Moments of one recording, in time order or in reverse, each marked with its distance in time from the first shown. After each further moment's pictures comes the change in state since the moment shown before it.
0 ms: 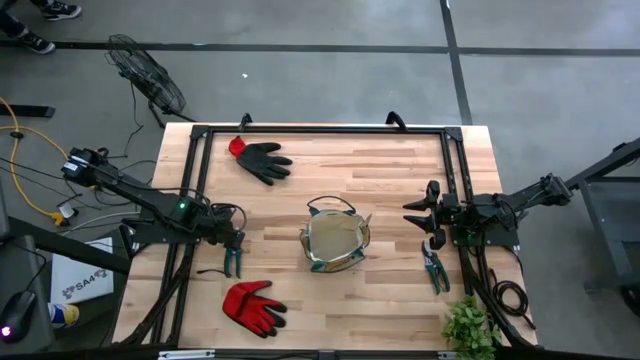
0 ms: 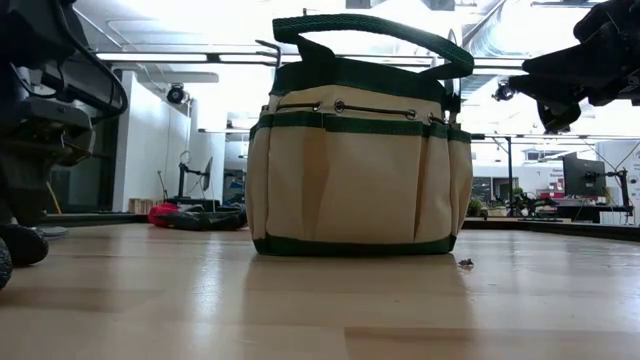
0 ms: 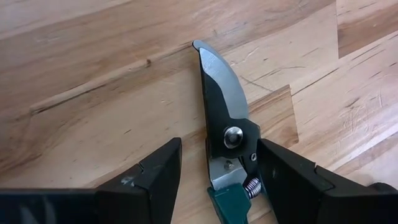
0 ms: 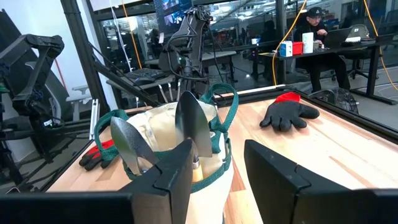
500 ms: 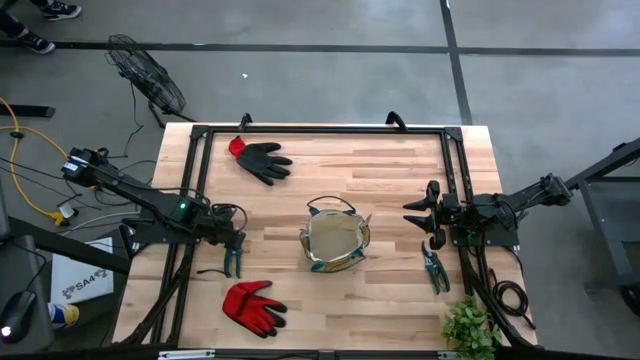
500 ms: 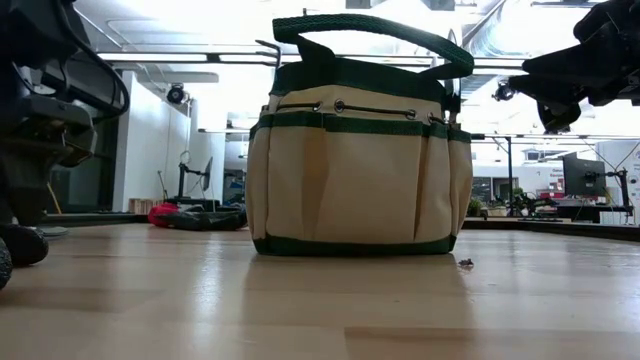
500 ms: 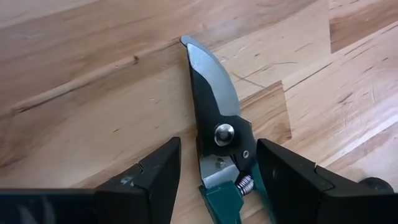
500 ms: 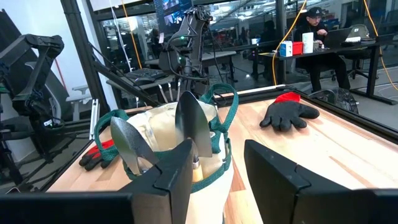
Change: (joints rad) left arm 0.000 0.002 -0.003 0.034 0.026 0.003; right arm 0.000 0.000 0.000 0.000 0.000 0.000
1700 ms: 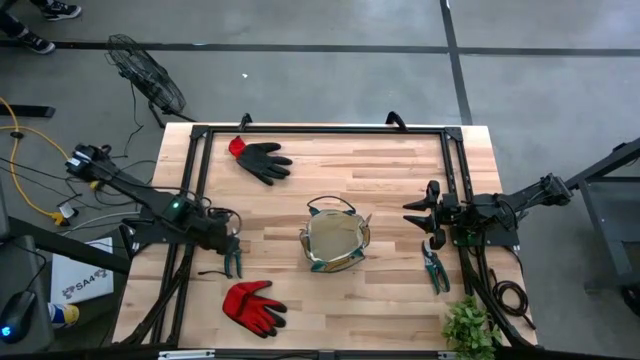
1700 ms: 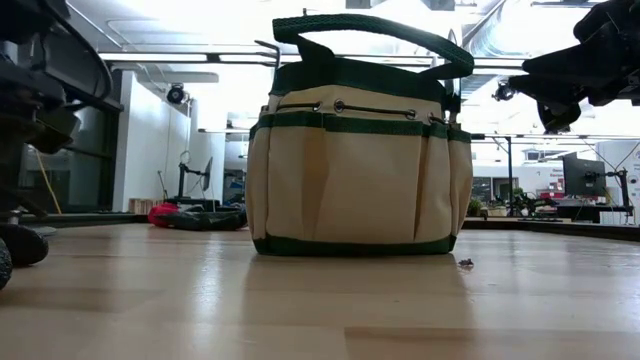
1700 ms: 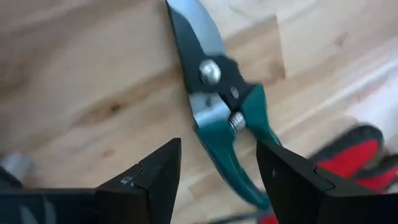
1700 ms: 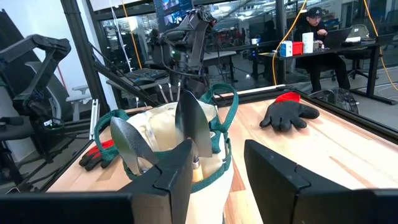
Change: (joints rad) left arm -0.092 -0.079 0.070 -0.145 0.070 -0.069; right arm 0.000 0.000 0.000 0.000 0.000 0.000
